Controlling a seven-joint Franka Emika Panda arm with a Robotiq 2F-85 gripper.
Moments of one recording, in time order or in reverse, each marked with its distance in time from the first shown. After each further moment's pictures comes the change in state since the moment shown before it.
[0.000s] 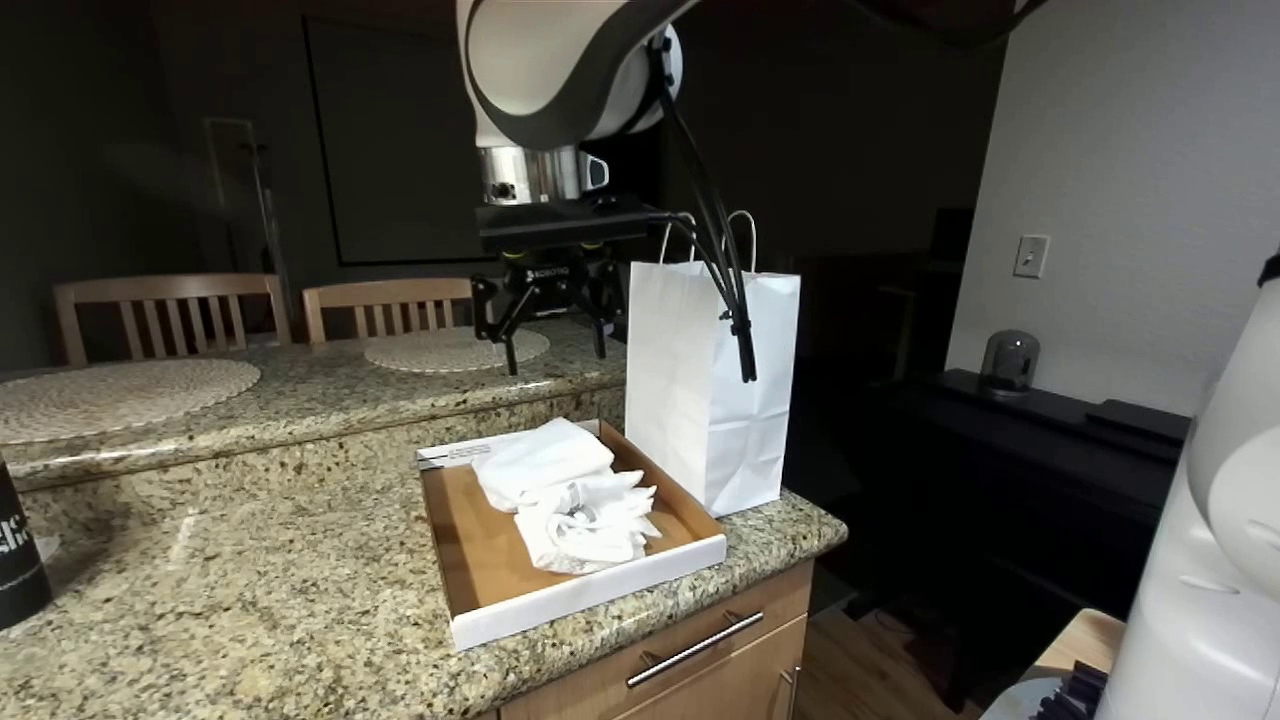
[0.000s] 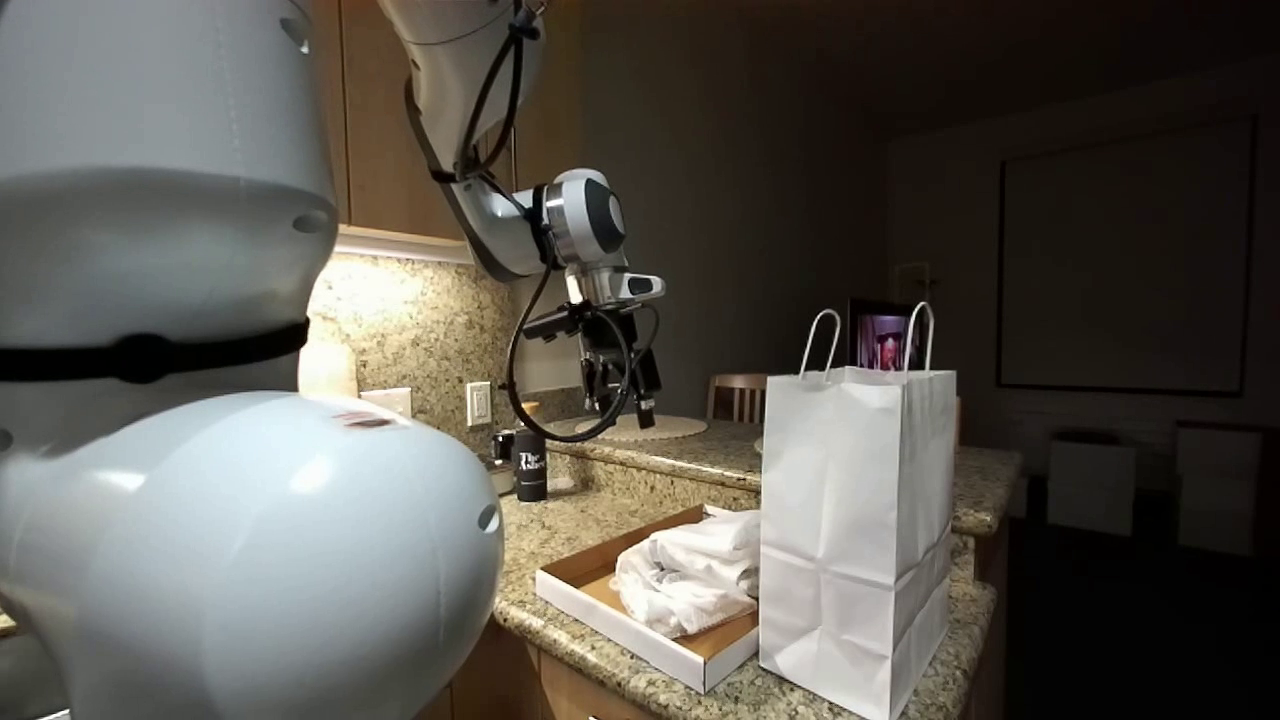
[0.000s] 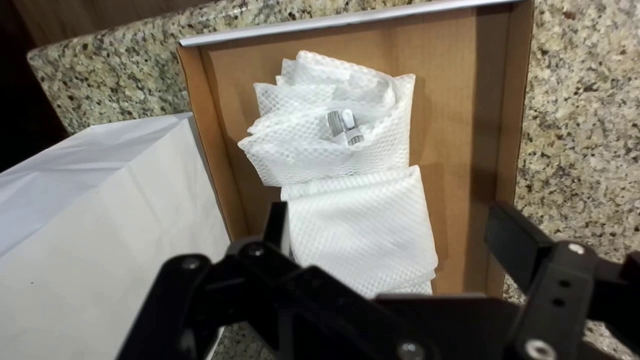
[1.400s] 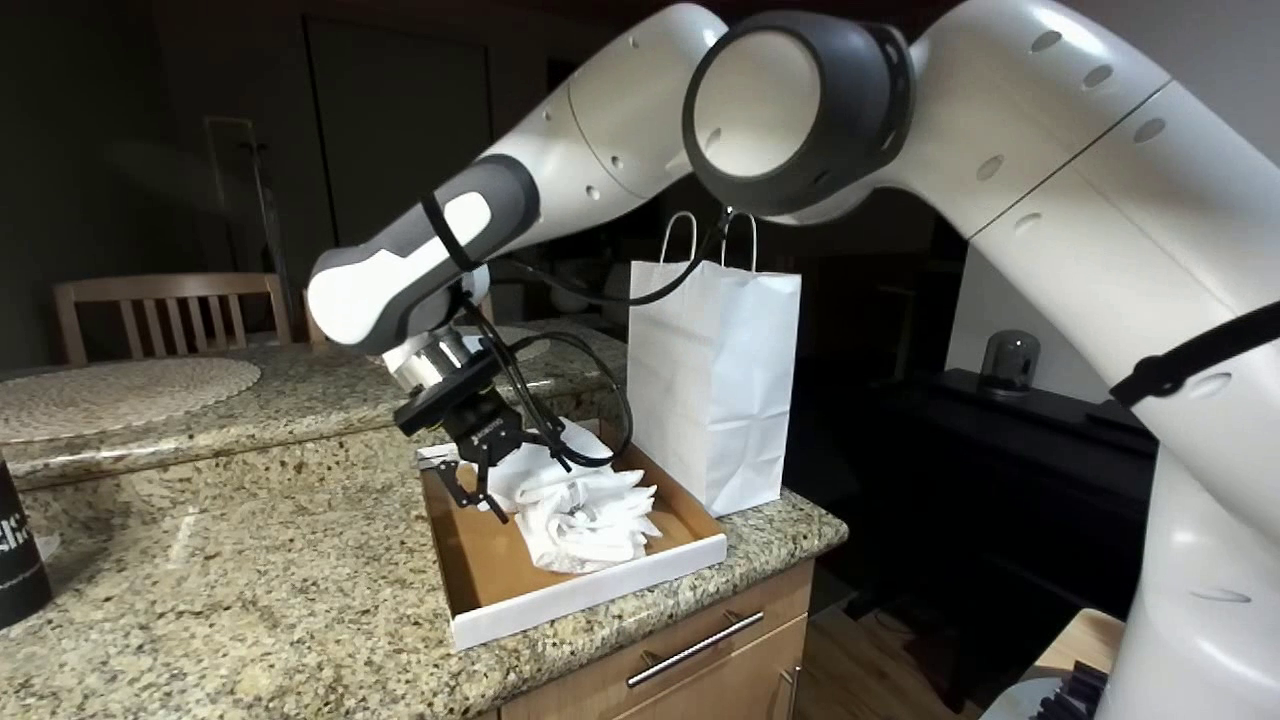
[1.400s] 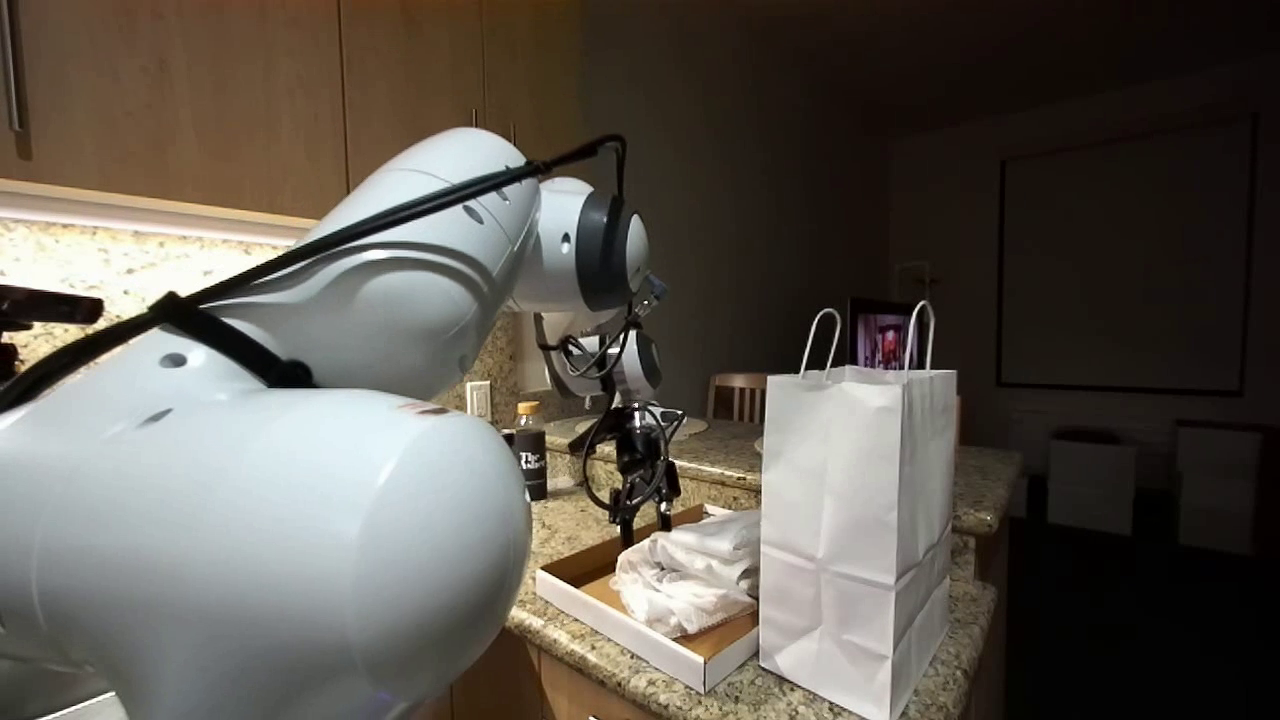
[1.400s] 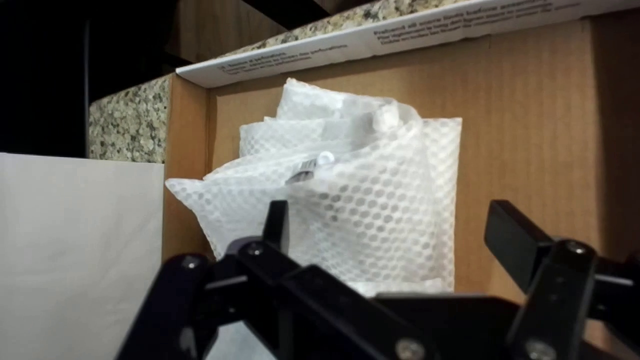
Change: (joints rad) arm 0.251 0.906 -0.214 0.879 -0.067 -0.640 -0.033
